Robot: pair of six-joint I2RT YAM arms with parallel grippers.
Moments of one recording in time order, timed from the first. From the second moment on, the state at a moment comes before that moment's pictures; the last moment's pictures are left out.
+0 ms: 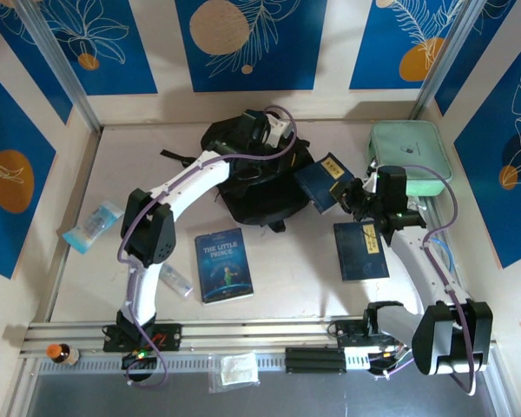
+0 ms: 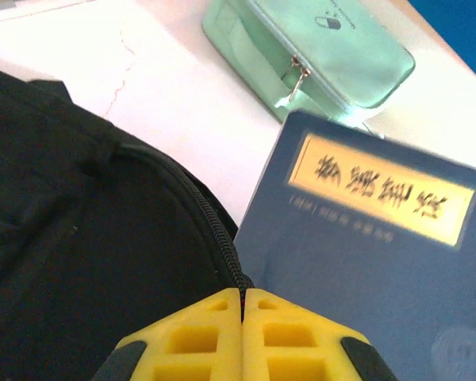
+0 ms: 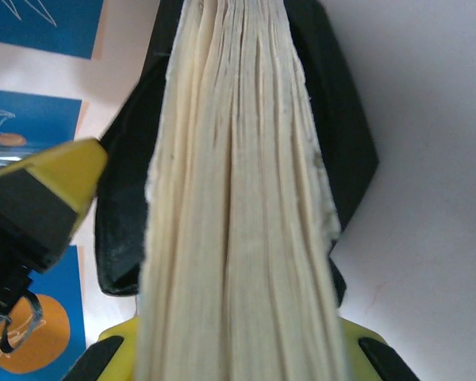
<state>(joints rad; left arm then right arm) -0.64 2.08 1.89 -0.42 0.39 -0.24 0.06 1.11 0.77 -0.30 -0.51 0.94</state>
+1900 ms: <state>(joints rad) -0.65 1.79 1.57 -0.49 -0.04 0.26 0.17 1.36 0.76 -0.13 -0.62 1.21</state>
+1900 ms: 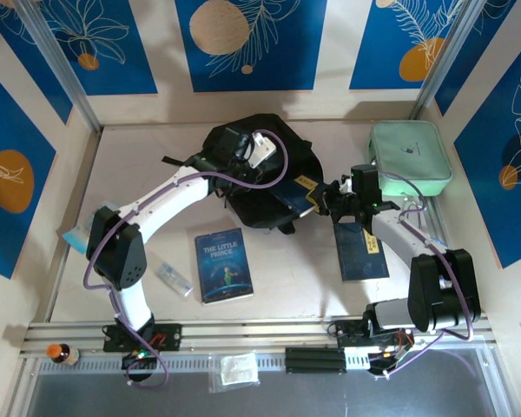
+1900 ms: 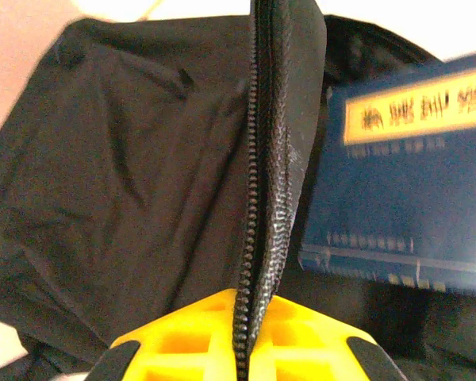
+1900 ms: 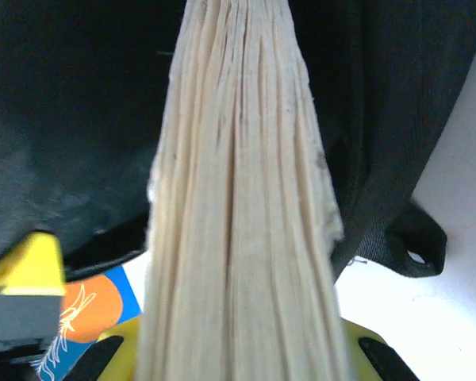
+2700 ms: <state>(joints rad) -0.65 1.69 1.41 -0.06 0.00 0.19 0.23 1.46 0.81 0.11 -0.60 1.29</state>
